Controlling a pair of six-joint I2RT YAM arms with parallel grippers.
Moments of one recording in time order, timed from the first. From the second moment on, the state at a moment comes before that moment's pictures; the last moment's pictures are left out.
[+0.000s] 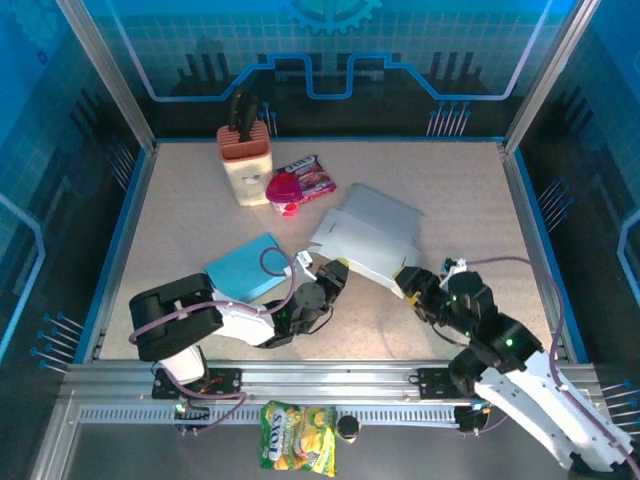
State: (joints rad) left arm -1.09 1.68 0.52 0.99 -0.60 -1.49; right arm 0.69 0.38 0.48 -0.58 -0.01 1.42
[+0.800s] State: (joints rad) left arm -1.12 1.77 0.61 1.19 -0.61 -1.34; right arm 0.91 0.78 0.40 -0.05 0.37 1.73
